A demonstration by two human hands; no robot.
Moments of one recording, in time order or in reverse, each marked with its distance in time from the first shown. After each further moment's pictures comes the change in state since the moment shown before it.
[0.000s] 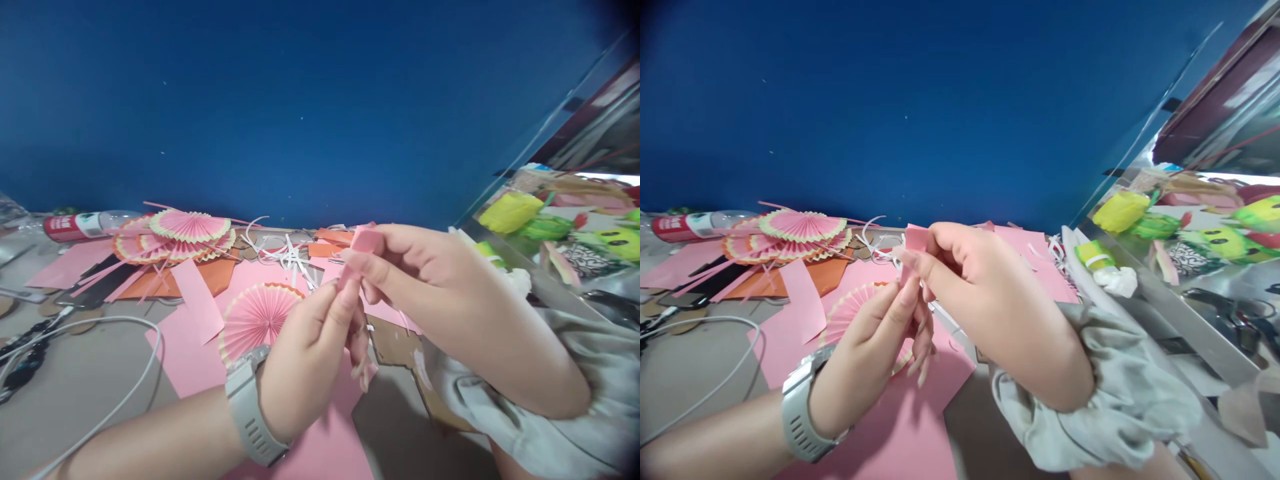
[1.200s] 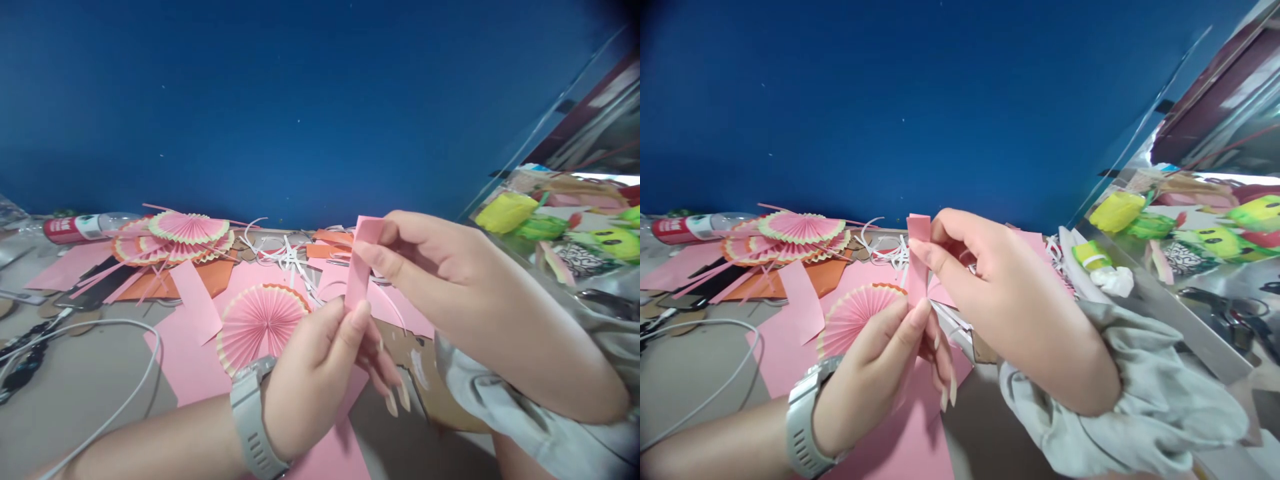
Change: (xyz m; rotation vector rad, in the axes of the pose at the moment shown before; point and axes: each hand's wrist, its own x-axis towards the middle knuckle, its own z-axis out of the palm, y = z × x) left_hand -0.004 -0.010 0.009 -0.225 -0.091 -0.064; right_hand -0.003 -0.001 -0.010 -0.279 0.146 -0.114
